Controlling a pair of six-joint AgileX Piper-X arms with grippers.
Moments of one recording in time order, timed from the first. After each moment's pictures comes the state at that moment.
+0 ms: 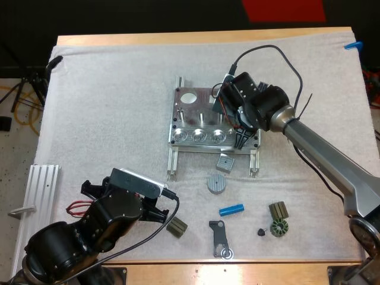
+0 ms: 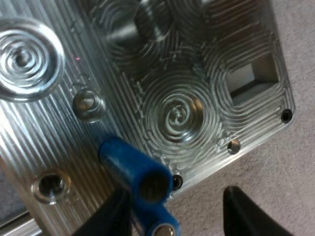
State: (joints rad) left arm -0.90 0.67 -0.90 1.15 -0.46 -2.12; right arm 0.63 1.80 -1.51 0.99 0.30 -2.47
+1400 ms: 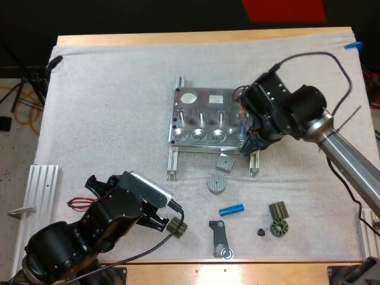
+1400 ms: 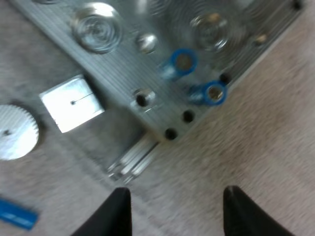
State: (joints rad) left arm -0.90 0.67 -0.90 1.15 -0.40 -1.92; right arm 0.63 1.56 -1.51 1.29 0.13 -2.02
